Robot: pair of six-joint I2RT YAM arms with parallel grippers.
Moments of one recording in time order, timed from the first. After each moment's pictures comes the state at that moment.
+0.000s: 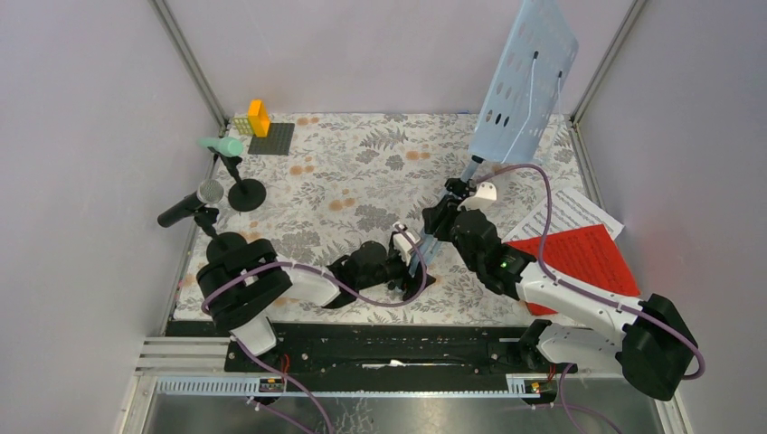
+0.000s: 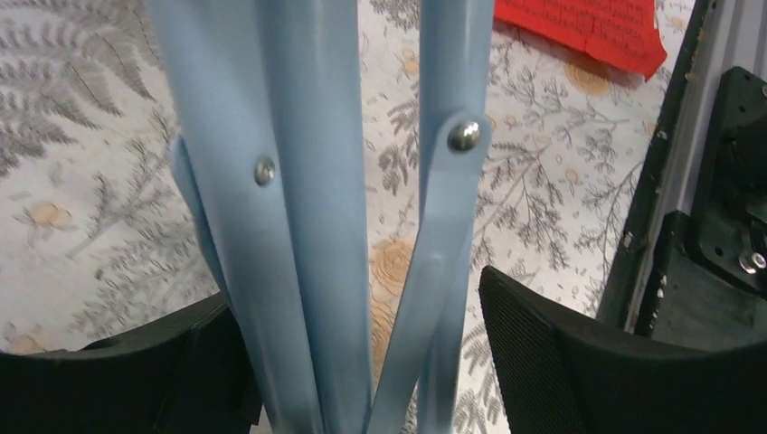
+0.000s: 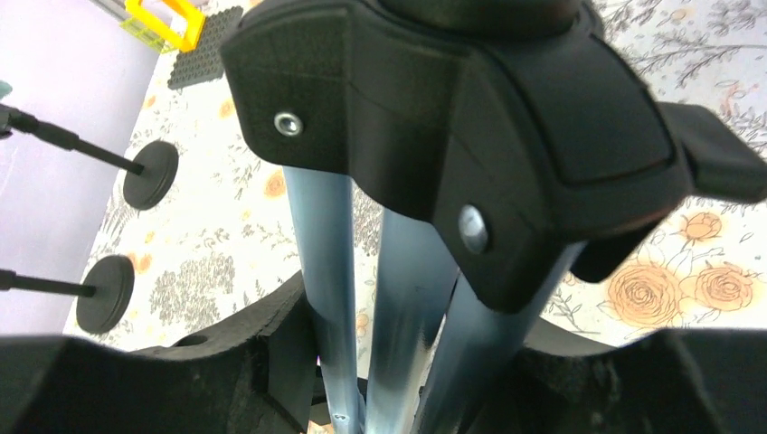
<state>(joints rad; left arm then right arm) -1.00 1.64 0.55 0.79 0.15 -0.20 0.82 1.10 0.62 0.16 0.51 0.67</state>
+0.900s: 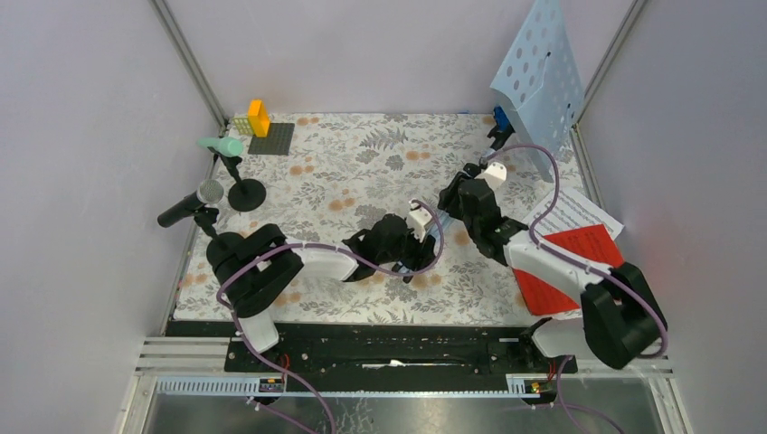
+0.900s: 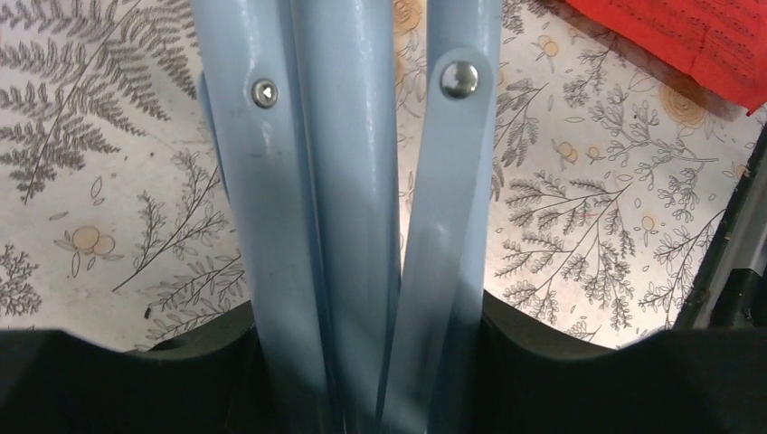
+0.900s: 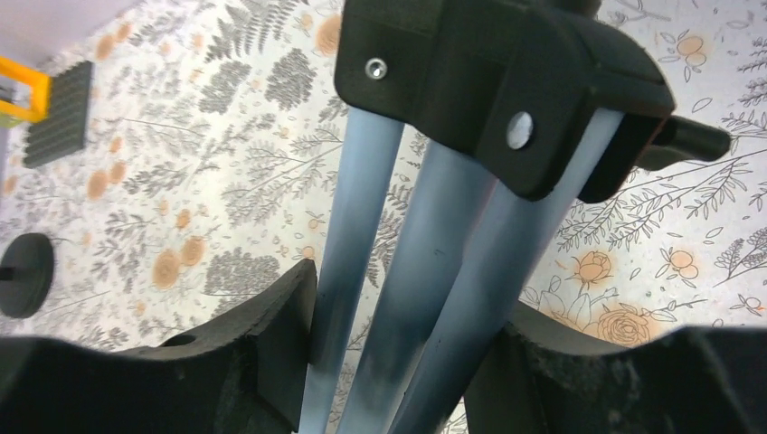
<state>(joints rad) -0.95 1.75 0.81 0.45 0.13 -0.22 0.58 1.29 0.73 0.10 0.44 0.69</state>
